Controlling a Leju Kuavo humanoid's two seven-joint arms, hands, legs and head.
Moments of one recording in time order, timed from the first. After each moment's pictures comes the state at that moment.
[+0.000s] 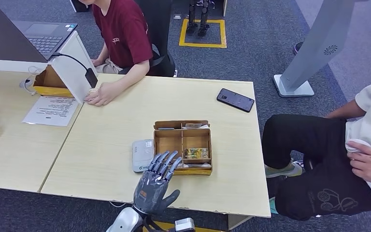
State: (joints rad) left arm 0.03 -0.18 -0.46 -1.29 -1.51 0.69 -0.29; right arm -0.08 0.19 -0.73 -0.21 1.51 -0.37 0.20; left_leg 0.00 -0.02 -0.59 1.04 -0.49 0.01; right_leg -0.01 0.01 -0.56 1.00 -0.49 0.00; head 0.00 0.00
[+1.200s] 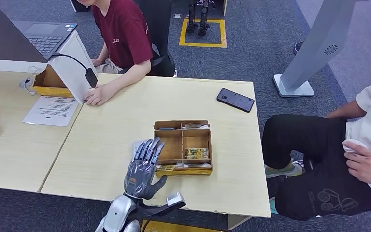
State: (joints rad) left arm -0.04 -0.20 -0.33 -1.20 -1.50 0.69 -0.24; right arm -0.08 0.19 -0.73 -0.21 1.51 -0.38 0.19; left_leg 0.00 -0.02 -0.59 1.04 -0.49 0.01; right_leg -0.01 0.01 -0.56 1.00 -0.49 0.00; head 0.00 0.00
